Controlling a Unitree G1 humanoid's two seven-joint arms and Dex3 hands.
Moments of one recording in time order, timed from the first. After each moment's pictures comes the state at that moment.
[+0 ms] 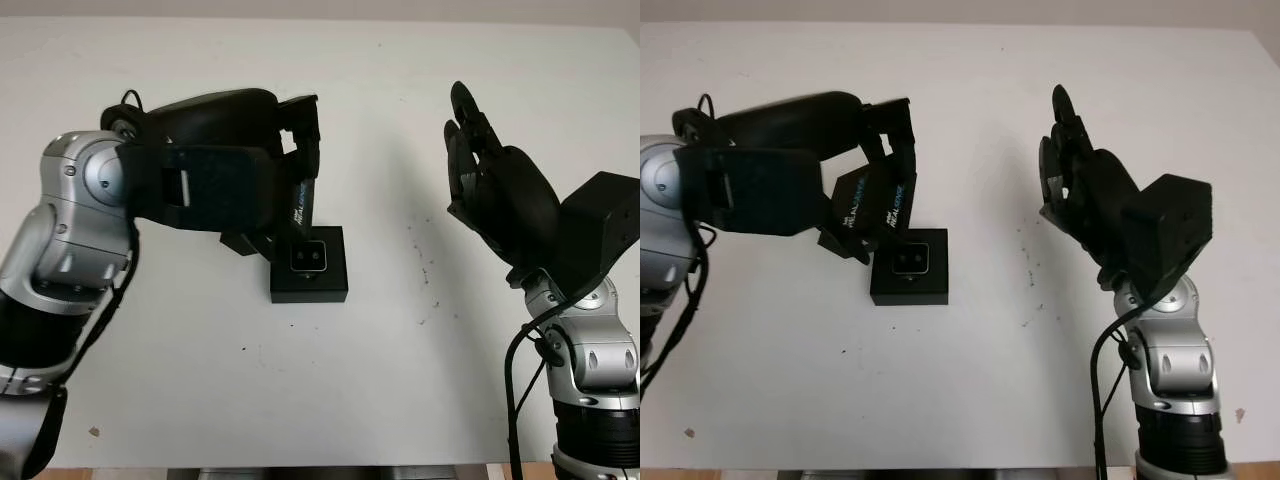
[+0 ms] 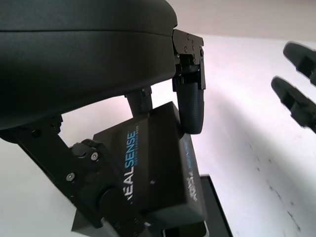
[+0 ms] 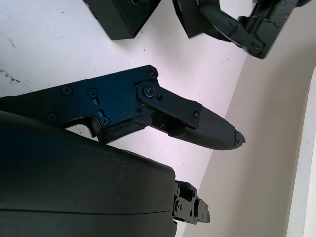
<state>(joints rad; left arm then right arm) -0.80 0.64 -0.27 -0.31 0.43 0.43 -0.81 -0.33 -0.32 -0.11 -0.25 0.14 0.38 0.24</state>
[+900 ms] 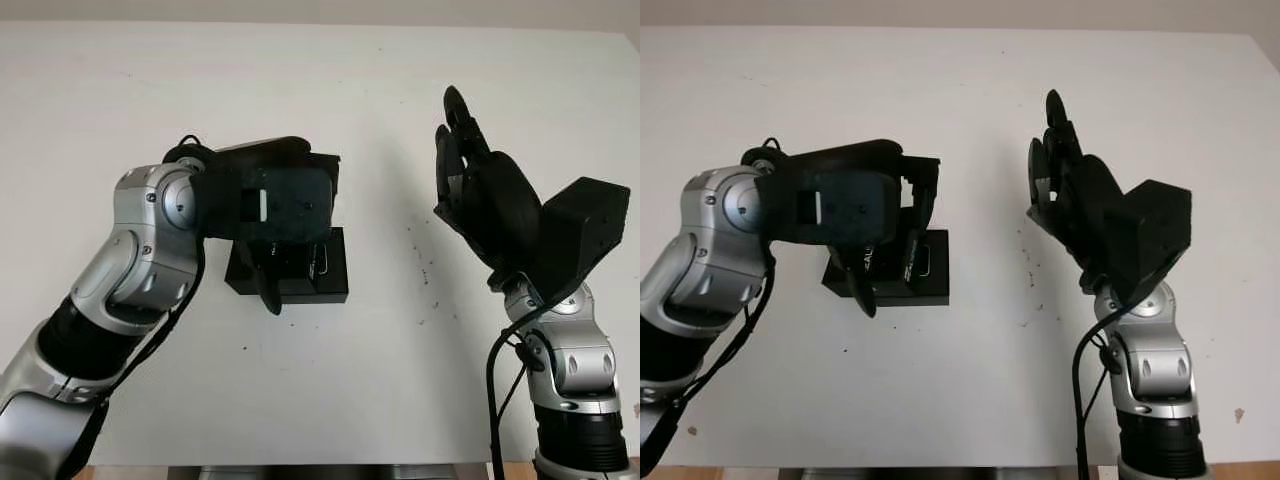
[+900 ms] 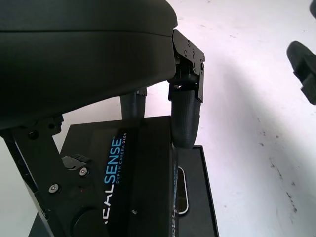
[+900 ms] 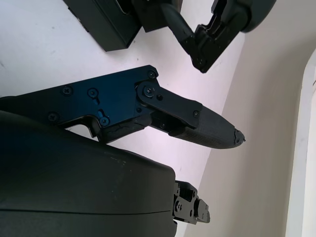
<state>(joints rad) -0.82 0.51 -0.40 -0.26 0.58 0.67 -0.85 -0.31 -0.26 -0.09 -0.25 0.12 0.37 0.20</state>
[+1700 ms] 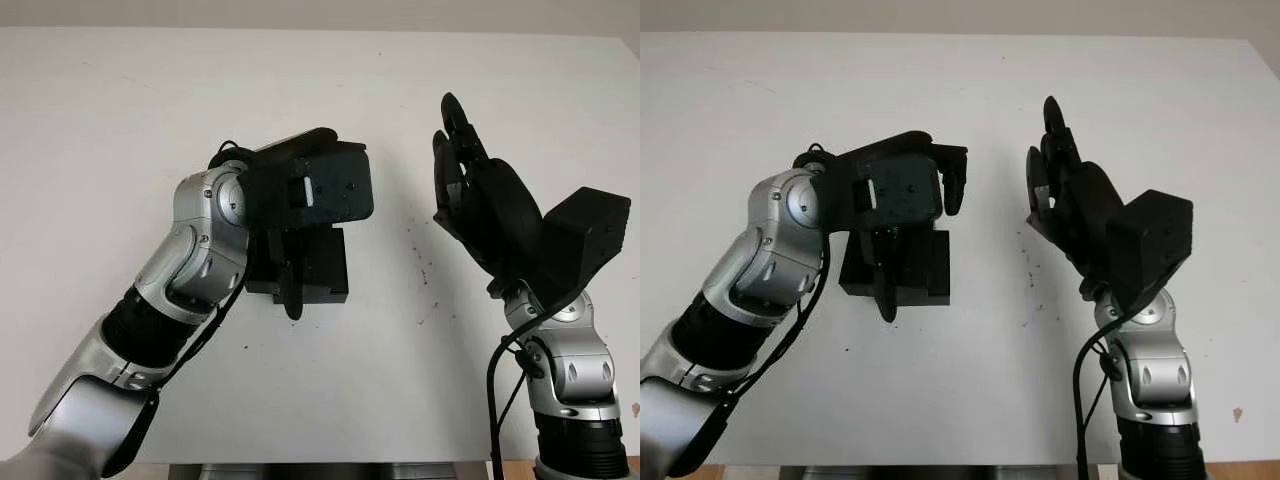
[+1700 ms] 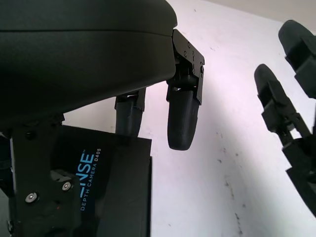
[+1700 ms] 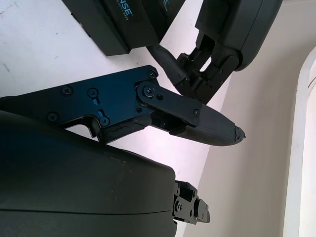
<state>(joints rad) -0.85 0.33 -0.41 -0.13 0.55 0.68 -0.69 -0.30 -0.26 -0.09 -0.25 0.13 0.35 0.21</state>
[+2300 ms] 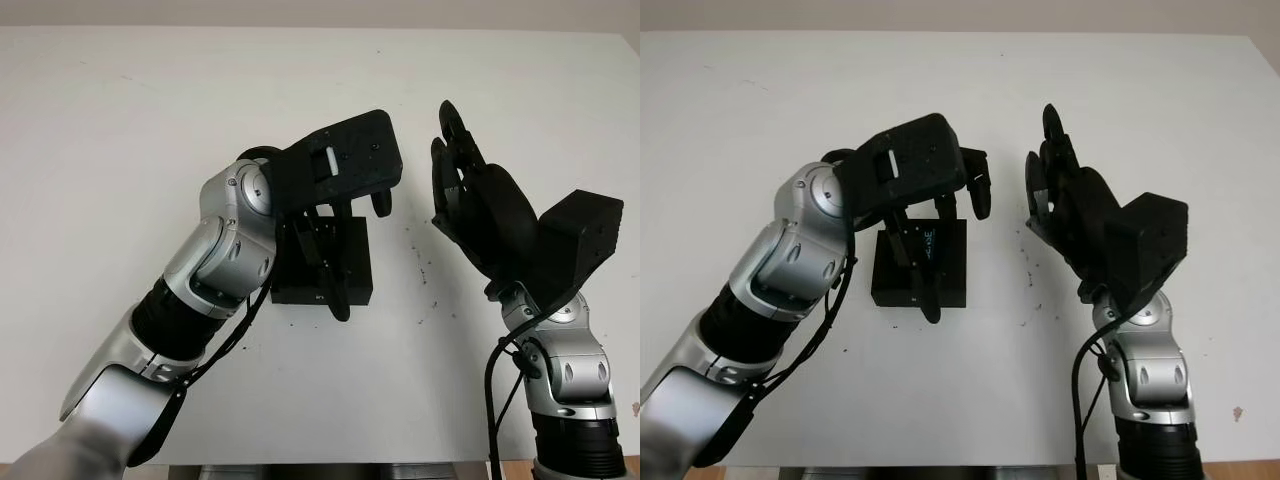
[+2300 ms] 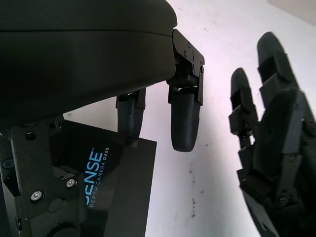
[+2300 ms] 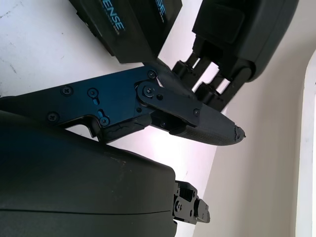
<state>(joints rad) -0.91 0.23 -0.41 -0.13 0.44 0.86 -0.64 -0.29 -0.25 -0.09 -0.22 0.14 0.34 0.21</state>
